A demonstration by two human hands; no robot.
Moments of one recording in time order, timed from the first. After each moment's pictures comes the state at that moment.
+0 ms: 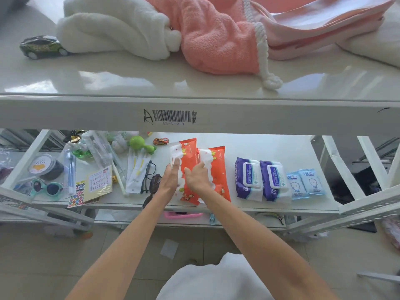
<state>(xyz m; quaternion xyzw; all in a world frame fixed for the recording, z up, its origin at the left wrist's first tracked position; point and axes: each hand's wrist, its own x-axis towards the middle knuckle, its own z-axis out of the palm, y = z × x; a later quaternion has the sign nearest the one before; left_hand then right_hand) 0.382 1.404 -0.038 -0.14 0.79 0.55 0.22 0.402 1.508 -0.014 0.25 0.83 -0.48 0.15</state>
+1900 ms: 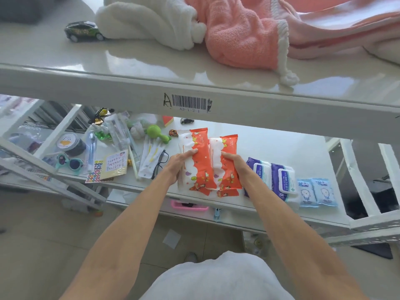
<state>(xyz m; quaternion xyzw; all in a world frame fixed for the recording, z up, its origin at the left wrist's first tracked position) 0.376 1.390 -0.009 -0.15 0.61 0.72 0.29 0.390 1.624 -0.039 0.23 0.60 -0.73 0.23</state>
